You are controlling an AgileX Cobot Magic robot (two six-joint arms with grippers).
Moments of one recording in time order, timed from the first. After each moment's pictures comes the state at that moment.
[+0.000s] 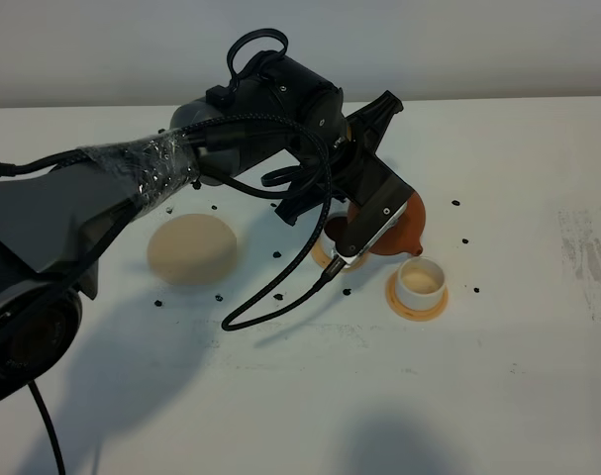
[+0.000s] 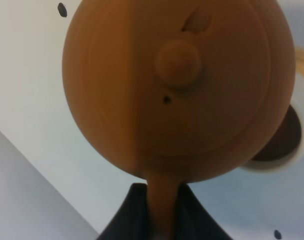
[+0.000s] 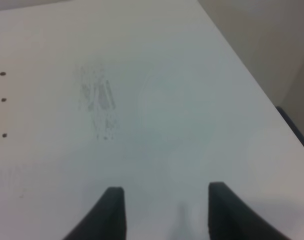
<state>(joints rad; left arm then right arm) -0.69 2.27 -1.91 0.09 0.65 1.78 -0.20 0.00 -0.52 -0.05 1.11 0.00</state>
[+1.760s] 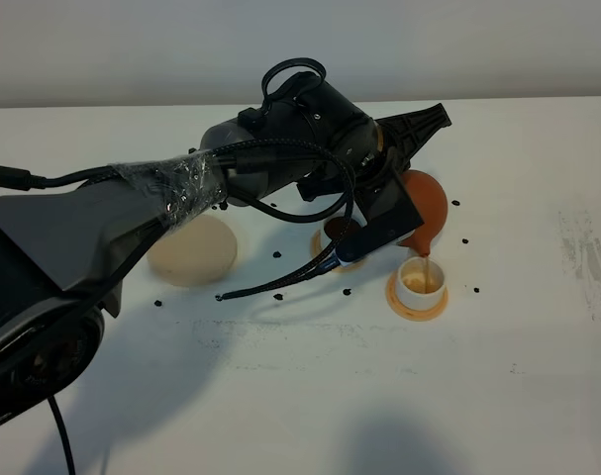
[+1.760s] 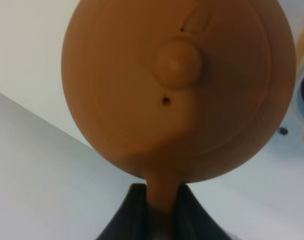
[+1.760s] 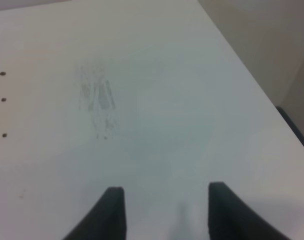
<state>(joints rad) -0.74 2.29 -1.91 0.23 0.48 2.01 -0.20 0.00 -0.52 -0.05 1.11 0.00</state>
